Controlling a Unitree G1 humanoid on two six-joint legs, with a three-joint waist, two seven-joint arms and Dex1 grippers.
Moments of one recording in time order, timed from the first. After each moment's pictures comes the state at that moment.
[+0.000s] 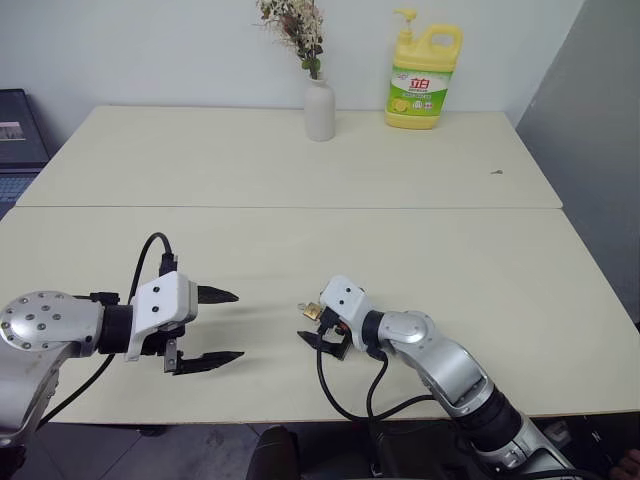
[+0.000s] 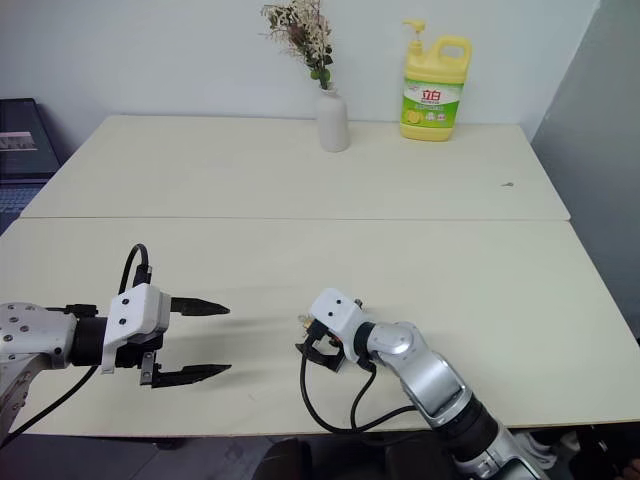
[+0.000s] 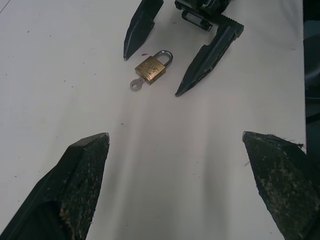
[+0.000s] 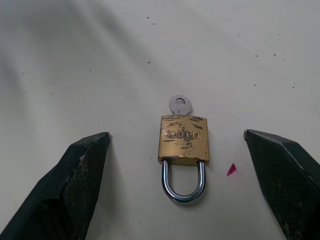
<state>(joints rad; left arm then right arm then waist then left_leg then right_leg) 0.08 1.05 0.26 -0.38 -0.42 0.31 -1.25 -0.36 -0.18 0.55 -0.24 0.01 0.71 0.50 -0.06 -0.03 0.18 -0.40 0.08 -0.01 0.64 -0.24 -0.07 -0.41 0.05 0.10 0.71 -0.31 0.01</state>
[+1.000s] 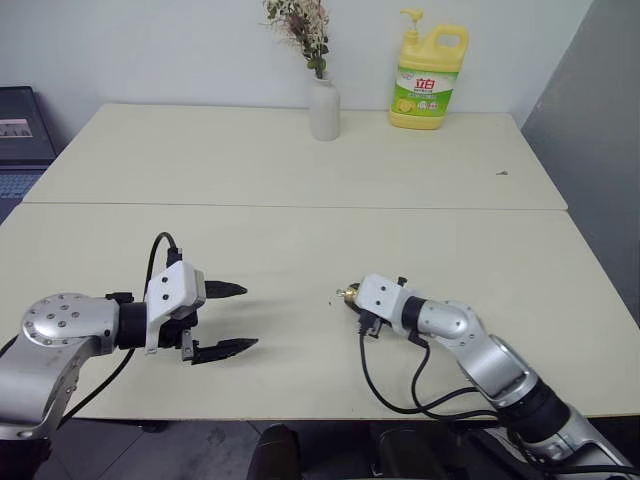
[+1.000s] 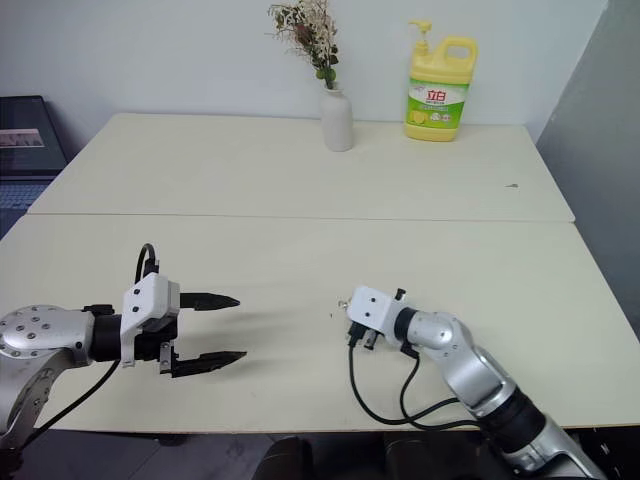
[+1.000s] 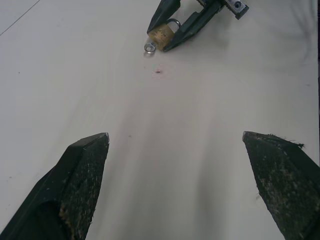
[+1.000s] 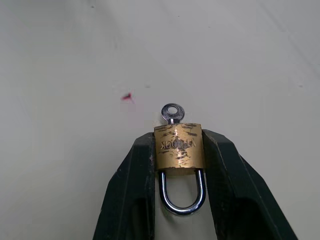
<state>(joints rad) -0.01 0.96 0.19 -0.35 -0.46 0.39 -1.18 -0.34 -0.54 0.48 -0.26 -0.14 0.31 0.56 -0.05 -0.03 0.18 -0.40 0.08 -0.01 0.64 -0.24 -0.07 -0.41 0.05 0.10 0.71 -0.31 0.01</state>
